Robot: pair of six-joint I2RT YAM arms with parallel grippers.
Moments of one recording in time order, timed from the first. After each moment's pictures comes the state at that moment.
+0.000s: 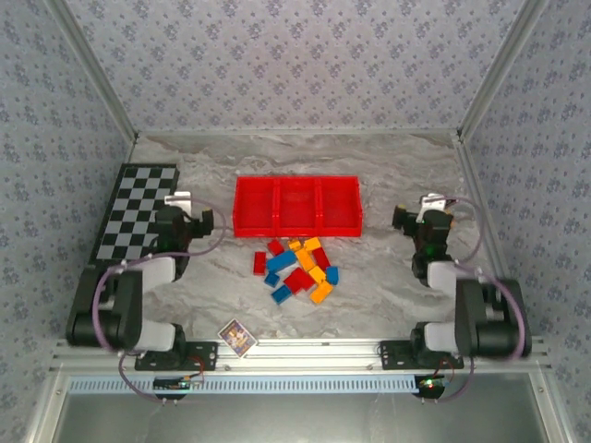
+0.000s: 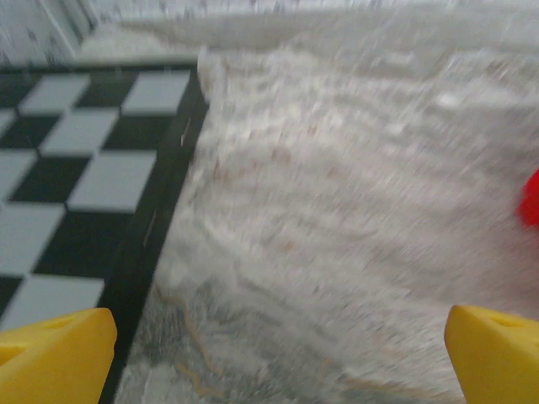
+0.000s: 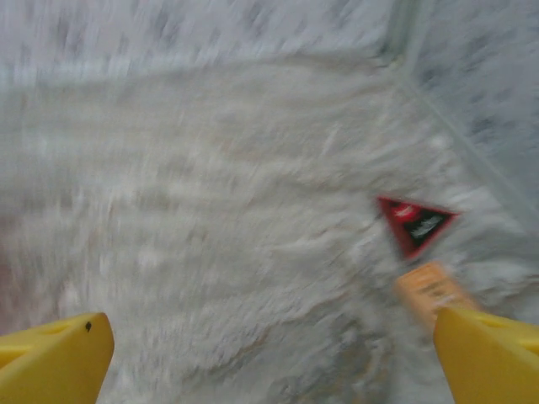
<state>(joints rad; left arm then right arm) -0.11 1.31 0.45 0.43 -0.19 -0.03 -0.05 1.19 0.36 0.50 0.18 0.13</state>
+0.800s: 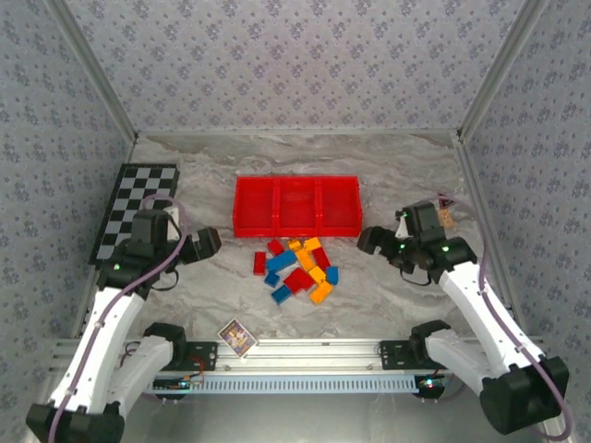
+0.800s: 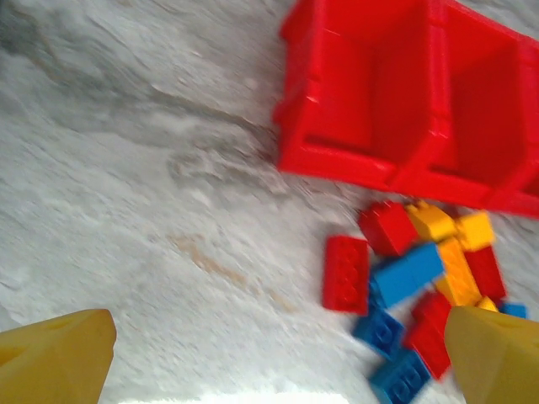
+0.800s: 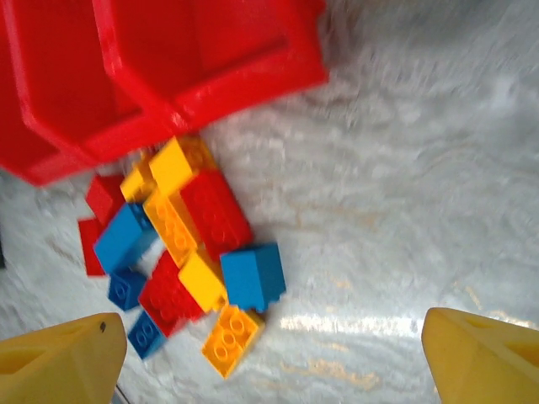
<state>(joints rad) -0.21 0.73 0.82 -0.90 0.18 -0.46 0.32 0.94 0.79 -0.83 -0.26 0.67</state>
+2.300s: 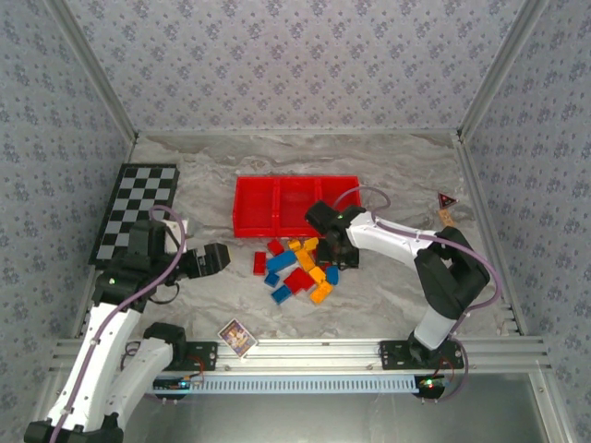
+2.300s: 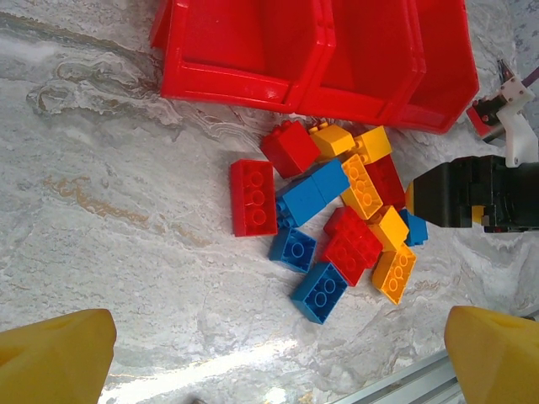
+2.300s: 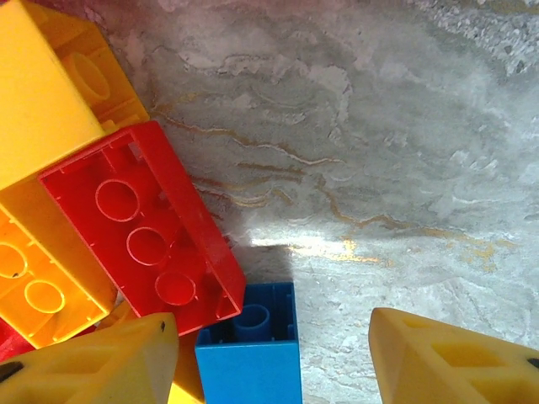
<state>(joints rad) -0.22 0.67 0.79 -0.95 0.39 -0.44 0.75 1.69 1.12 -0.89 0.07 0.80</state>
